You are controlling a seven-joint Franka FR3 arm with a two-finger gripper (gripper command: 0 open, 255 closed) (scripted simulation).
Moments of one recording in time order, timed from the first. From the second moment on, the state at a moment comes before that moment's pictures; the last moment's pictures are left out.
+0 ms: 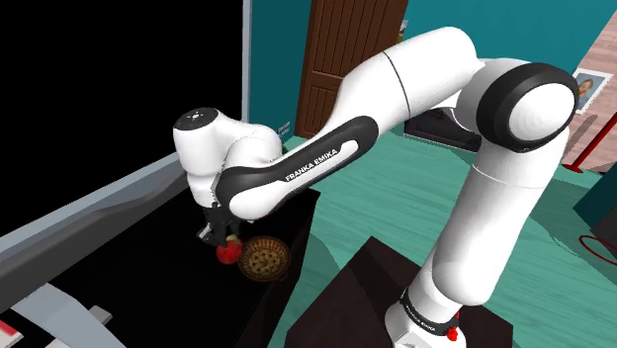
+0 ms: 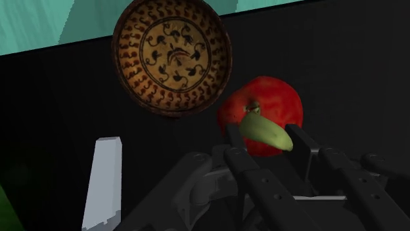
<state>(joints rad) 0.03 0.11 0.59 -2.12 -0.30 2.12 0.62</state>
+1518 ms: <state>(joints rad) -0.09 0.03 0.49 -2.34 -0.29 2.31 0.43</state>
